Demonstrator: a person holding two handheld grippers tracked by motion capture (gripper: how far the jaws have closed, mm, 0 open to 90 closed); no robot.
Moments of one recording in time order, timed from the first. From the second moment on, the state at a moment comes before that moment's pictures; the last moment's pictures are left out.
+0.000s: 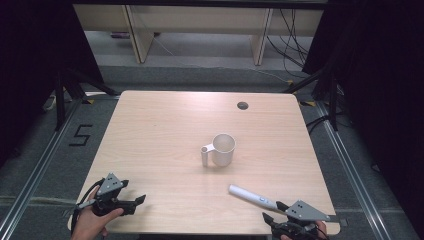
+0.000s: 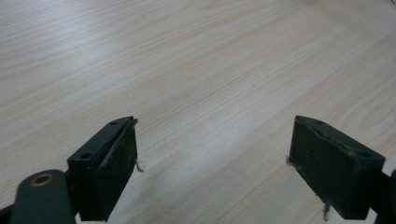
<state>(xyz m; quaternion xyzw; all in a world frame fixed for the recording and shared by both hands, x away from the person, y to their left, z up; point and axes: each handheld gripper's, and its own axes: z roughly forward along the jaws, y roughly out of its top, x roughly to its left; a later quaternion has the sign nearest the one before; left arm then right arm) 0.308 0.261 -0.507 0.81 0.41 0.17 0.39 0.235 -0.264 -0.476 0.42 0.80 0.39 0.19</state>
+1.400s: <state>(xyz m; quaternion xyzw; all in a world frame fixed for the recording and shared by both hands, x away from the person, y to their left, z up) 0.309 0.258 -0.508 0.81 0.41 0.17 0.39 0.254 -0.267 -0.495 0.40 0.85 0.29 0.19</state>
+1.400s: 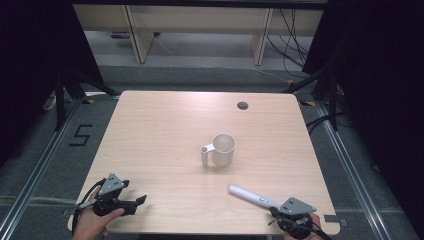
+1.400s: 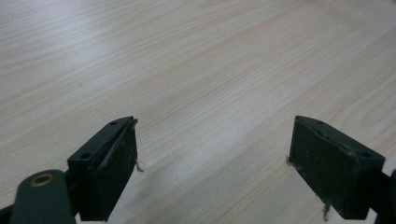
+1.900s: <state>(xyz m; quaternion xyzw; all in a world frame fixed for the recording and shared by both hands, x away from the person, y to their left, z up) 0.309 0.258 -0.510 0.81 0.41 0.17 0.39 0.272 -0.272 -0.497 0.41 0.85 0.28 0.20</state>
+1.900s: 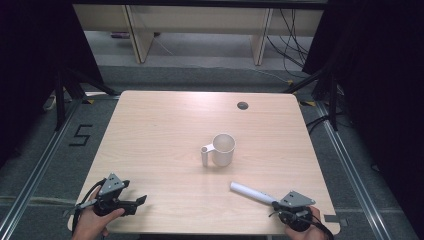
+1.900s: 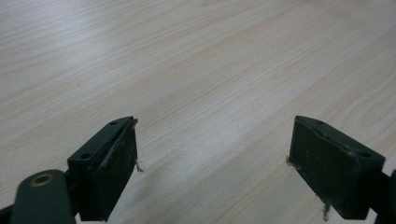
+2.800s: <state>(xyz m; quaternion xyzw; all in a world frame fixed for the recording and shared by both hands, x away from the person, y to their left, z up) 0.308 0.257 -0.510 0.80 0.42 0.17 0.40 0.315 -0.278 -0.498 0.42 0.84 0.25 0.23</state>
